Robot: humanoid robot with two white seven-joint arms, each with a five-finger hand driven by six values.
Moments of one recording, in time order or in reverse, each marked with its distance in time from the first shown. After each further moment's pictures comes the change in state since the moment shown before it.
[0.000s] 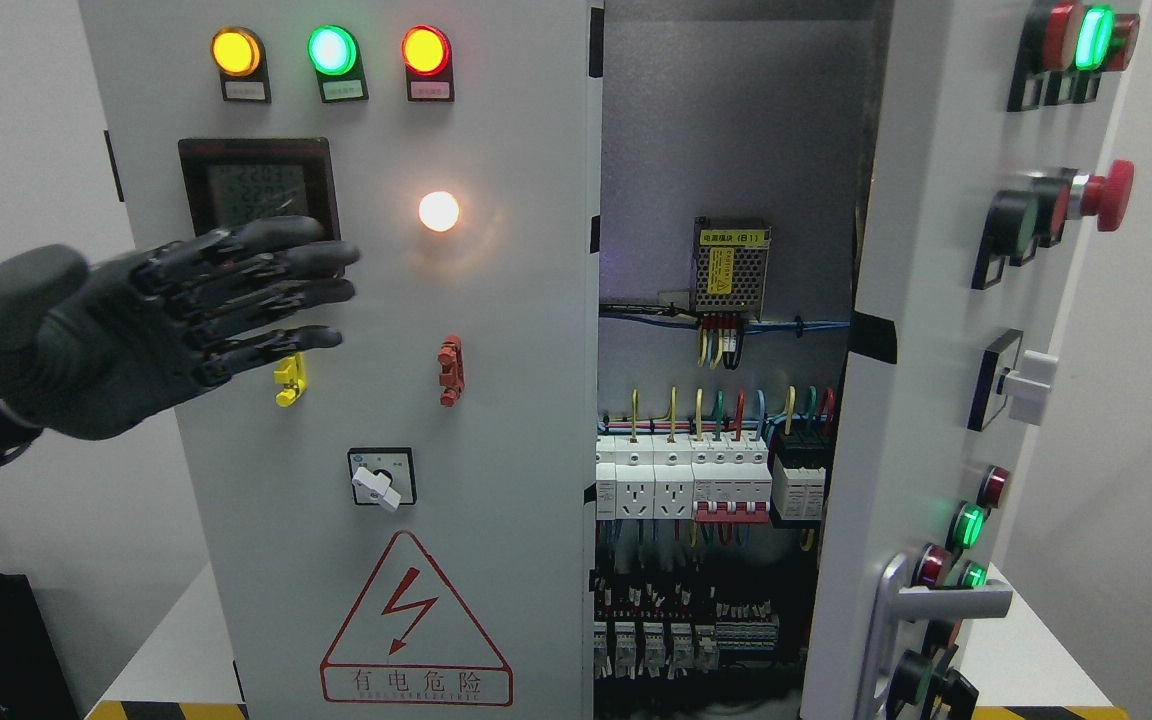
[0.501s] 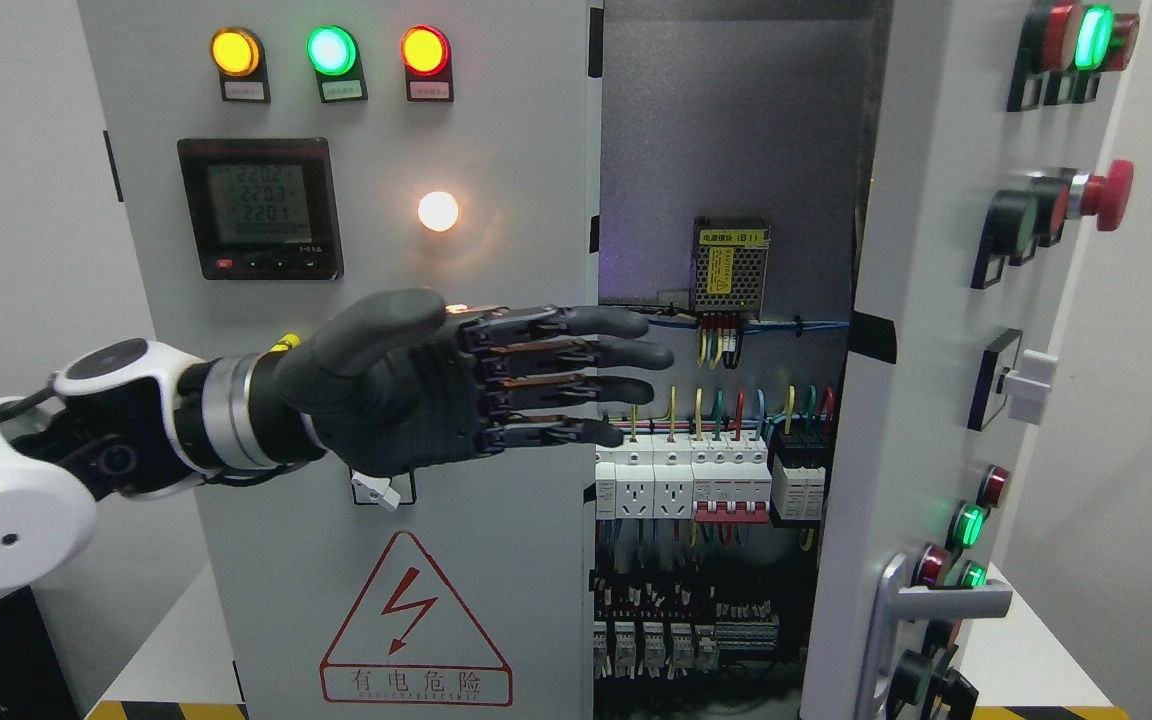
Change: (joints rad) left arm -0.141 -0.249 -0.244 0.005 0.074 0.018 0.031; right arm 0.000 0.000 0.000 0.000 0.000 0.000 0.000
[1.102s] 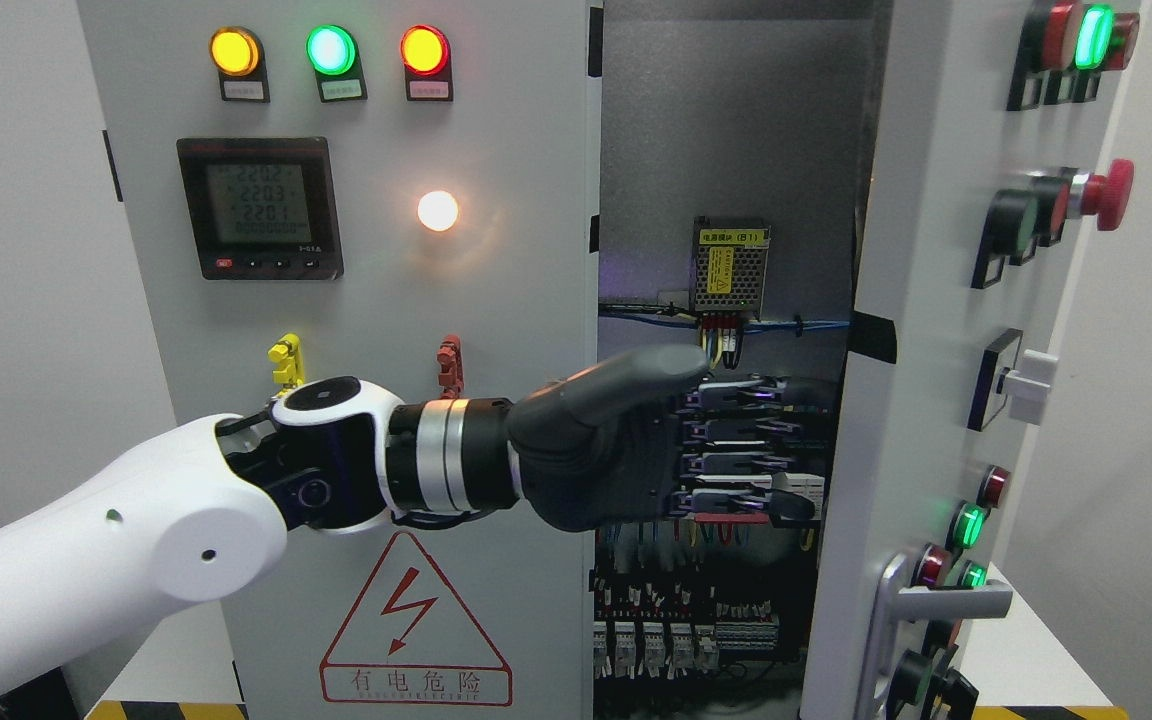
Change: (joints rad) left arm -0.028 -0.209 -0.091 0.004 0.055 -0.009 0.190; right arm 0.000 0.000 0.000 0.000 0.000 0.000 0.000
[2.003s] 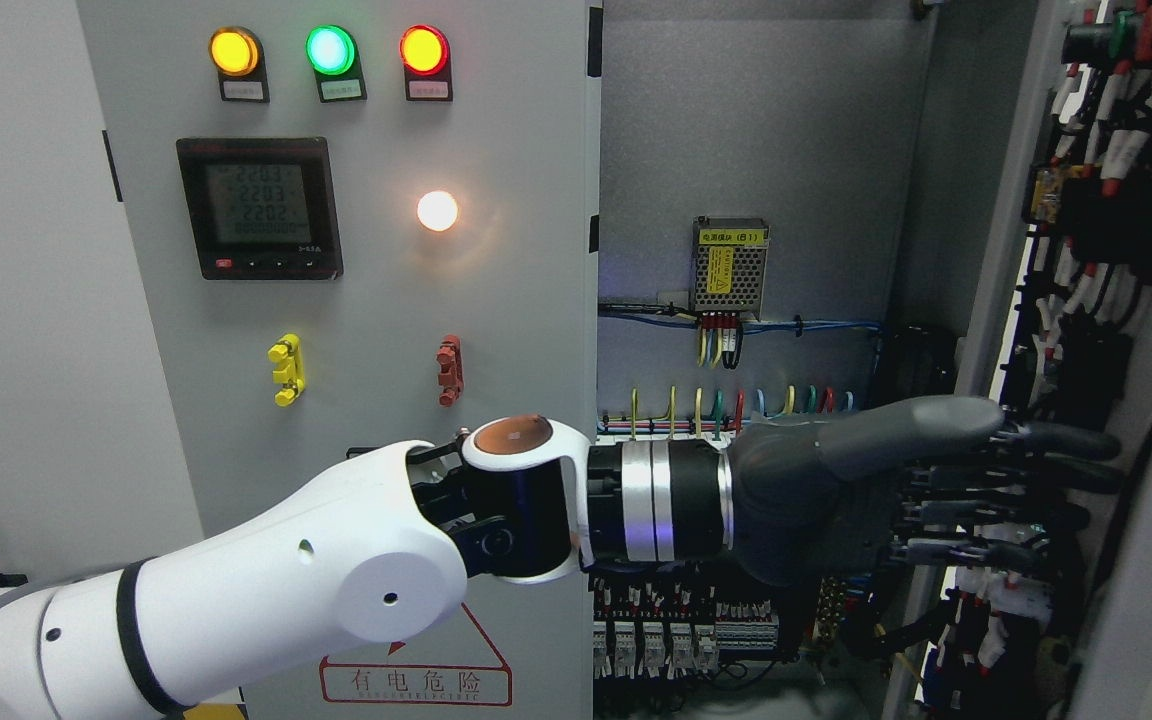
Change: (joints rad) left arm 0.026 -0.248 0.054 0.000 -0.072 -0.005 0.218; right arm 0.000 0.000 0.000 0.000 0.000 0.000 0.000
